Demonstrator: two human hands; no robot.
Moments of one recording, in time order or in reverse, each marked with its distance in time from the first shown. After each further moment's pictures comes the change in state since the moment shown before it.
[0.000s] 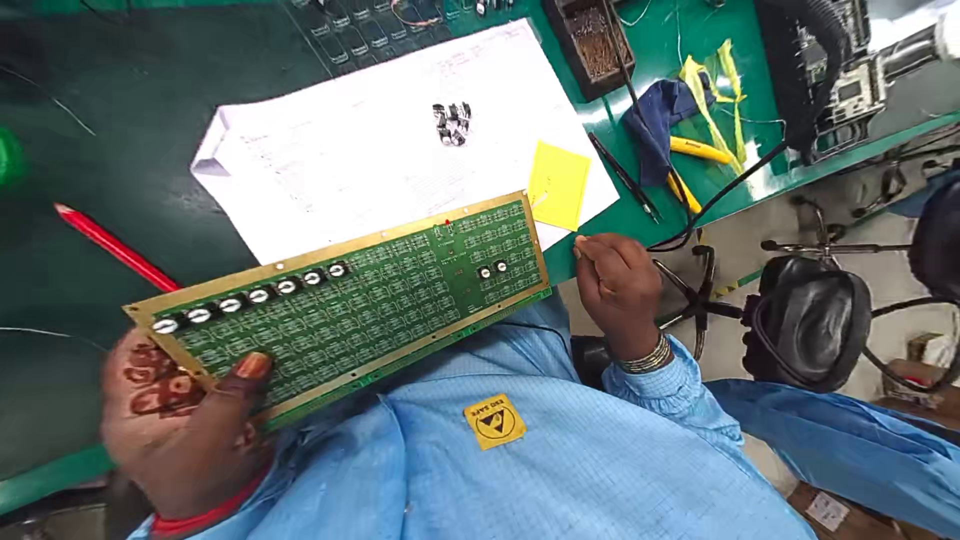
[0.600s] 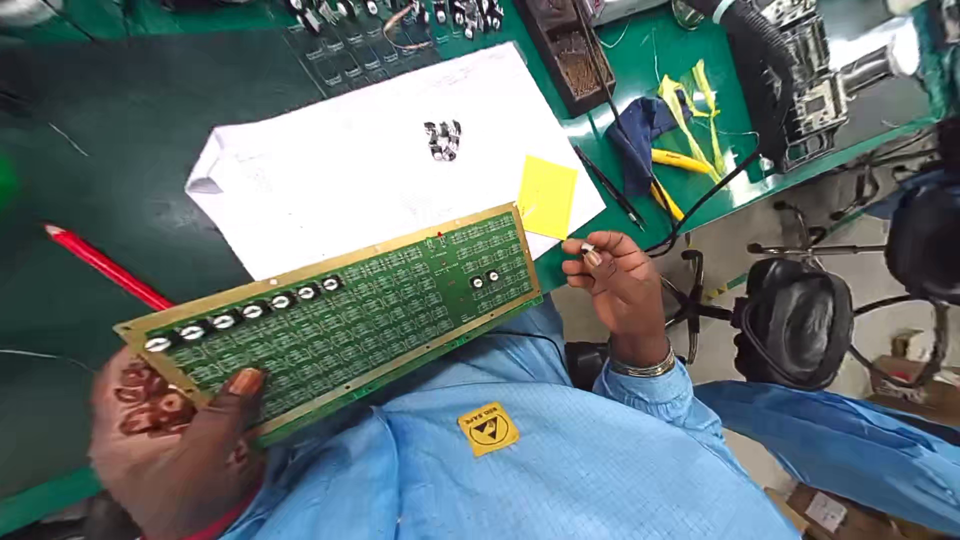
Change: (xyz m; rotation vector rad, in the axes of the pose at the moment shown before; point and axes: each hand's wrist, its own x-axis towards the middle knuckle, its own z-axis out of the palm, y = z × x) left_hand 0.000 0.005 0.004 -0.001 0.008 -0.034; right_hand 0.015 -0.007 -0.022 1.357 -0.078 0.796
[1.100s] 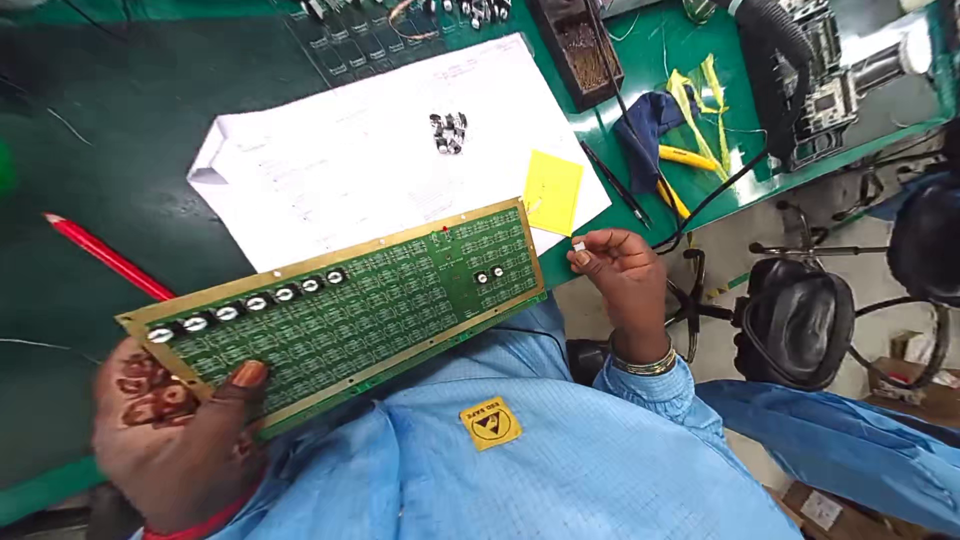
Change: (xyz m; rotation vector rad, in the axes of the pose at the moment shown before) left_hand 0.000 -0.006 -0.004 -0.009 -0.007 0.034; right_hand 0.000 0.004 0.002 -0.389 0.089 -0.137
